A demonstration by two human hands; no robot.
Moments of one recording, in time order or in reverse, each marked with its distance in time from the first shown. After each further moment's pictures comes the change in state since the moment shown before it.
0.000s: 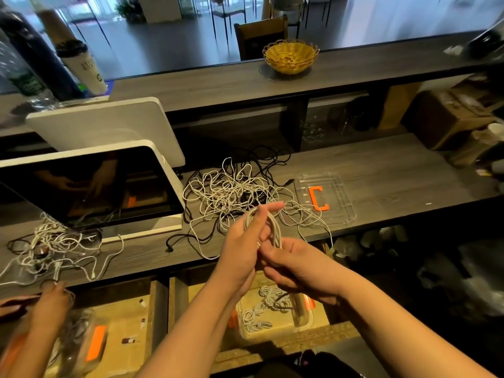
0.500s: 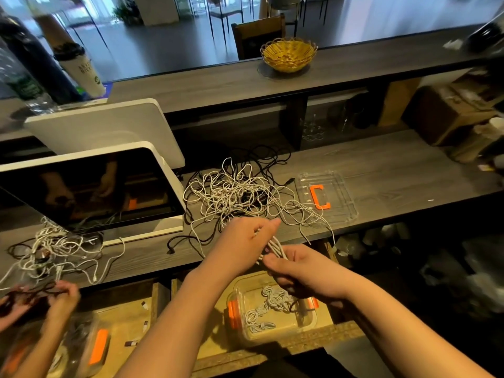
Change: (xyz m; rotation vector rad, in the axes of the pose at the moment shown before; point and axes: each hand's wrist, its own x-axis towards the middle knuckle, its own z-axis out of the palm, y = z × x) left_hand 0.015 0.017 -0.021 0.990 -0.211 0.170; right_hand -0.004 0.012 -0.004 -0.207 0.040 0.065
